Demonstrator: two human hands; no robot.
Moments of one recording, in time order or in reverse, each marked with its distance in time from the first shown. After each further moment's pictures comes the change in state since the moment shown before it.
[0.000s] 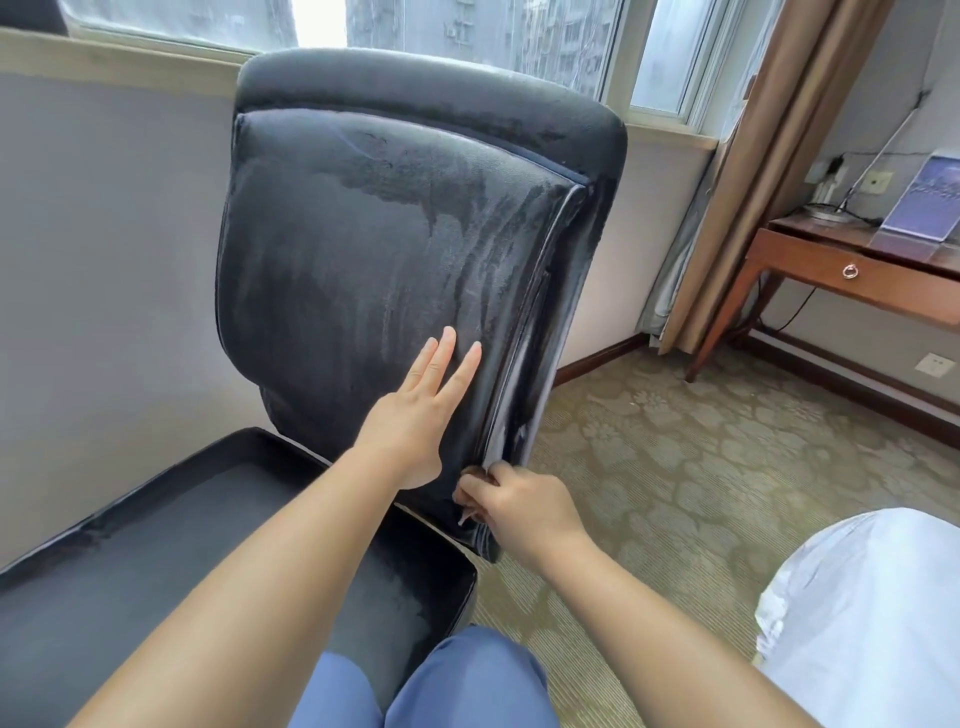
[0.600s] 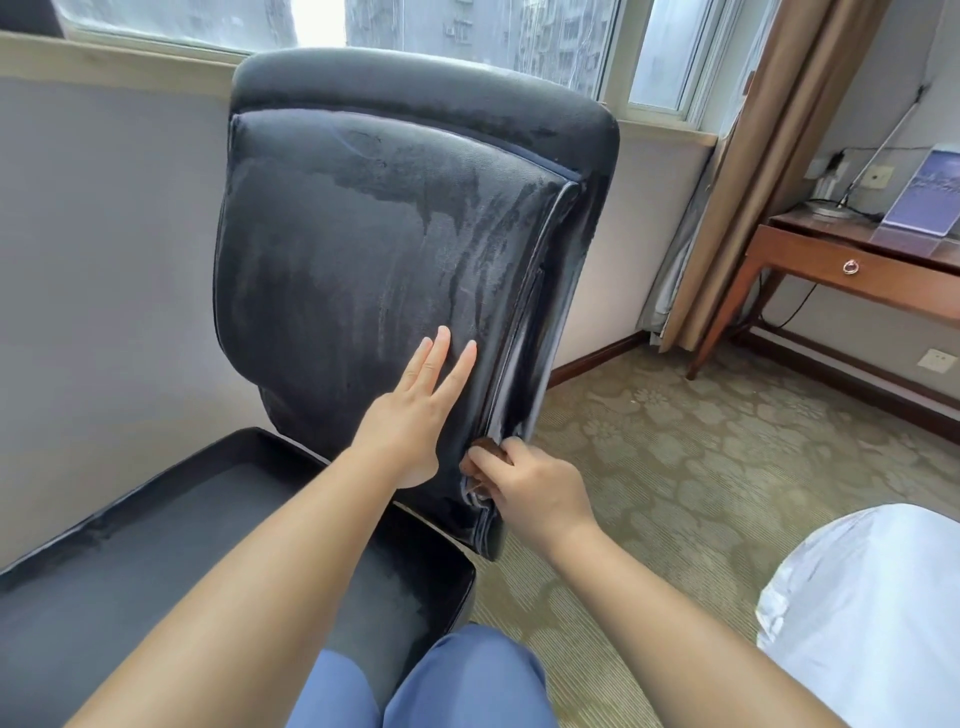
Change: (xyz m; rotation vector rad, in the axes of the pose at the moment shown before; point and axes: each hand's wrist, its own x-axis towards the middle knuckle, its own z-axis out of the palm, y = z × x) left_hand 0.000 0.003 0.001 0.002 0.001 -0.017; right_hand 0.005 0.008 -0.012 0.014 0.102 0.099
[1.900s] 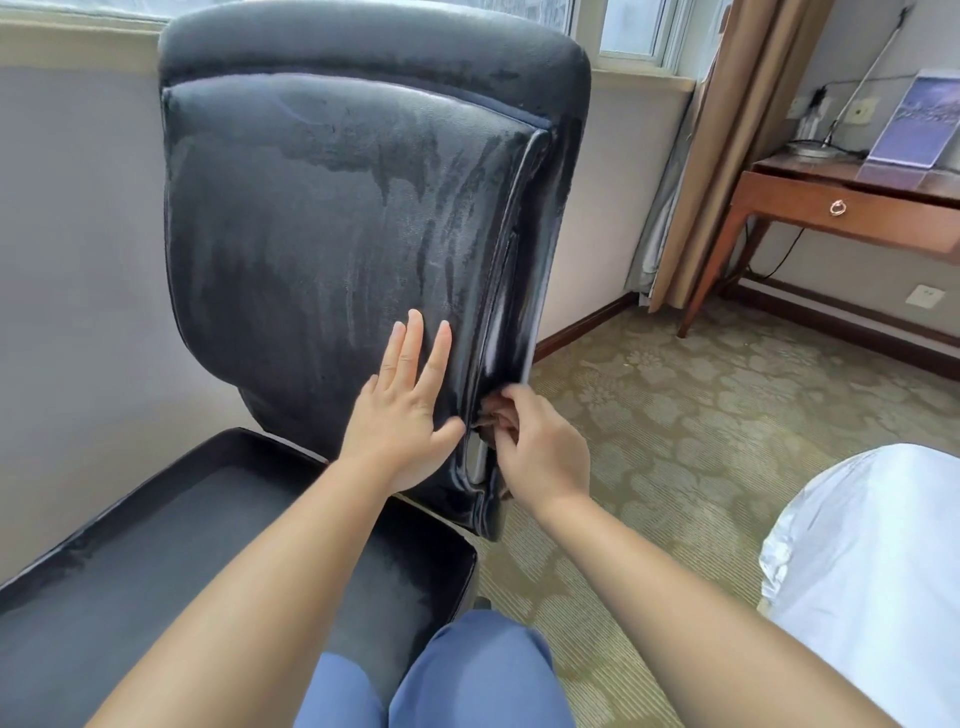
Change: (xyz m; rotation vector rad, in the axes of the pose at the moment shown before) left_hand 0.002 0.004 0.023 -0.146 0.091 -0.022; right_hand 0.009 0.002 -0.010 0.338 -0.078 0.571
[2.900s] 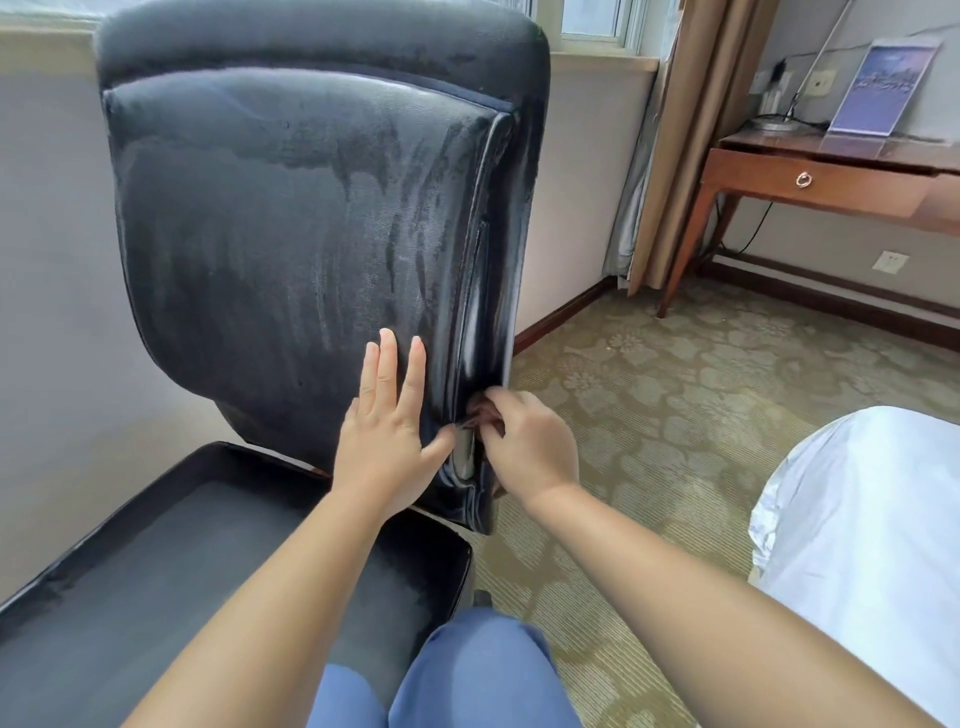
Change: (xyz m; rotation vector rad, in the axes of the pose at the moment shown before) left_hand -0.010 -0.001 0.026 -0.053 0.100 -0.004; right_hand 0.001 0.007 0.009 0.003 0.042 0.010
